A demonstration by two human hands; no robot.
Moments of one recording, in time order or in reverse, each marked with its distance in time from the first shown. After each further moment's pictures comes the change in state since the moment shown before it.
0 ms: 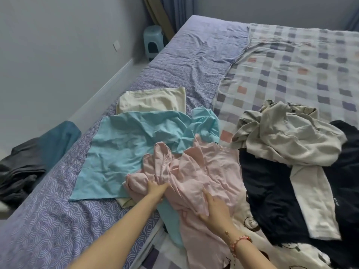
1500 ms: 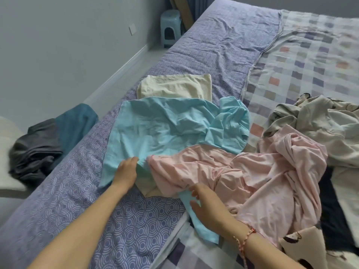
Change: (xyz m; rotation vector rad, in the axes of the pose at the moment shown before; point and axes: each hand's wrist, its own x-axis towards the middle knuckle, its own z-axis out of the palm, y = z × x) left_hand 0.064 0.003 -0.168 1.227 0.370 0.682; right_hand 0.001 -0.117 0.021 0.136 -0.034 -0.229
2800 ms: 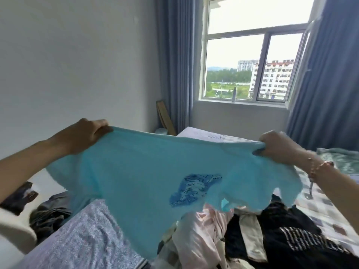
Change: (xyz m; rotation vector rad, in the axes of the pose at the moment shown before) left_hand -0.358 0.075 -0.491 -0.123 0.638 0.534; right_hand -0.401 -0.132 -0.390 -0.610 0.683 0.030
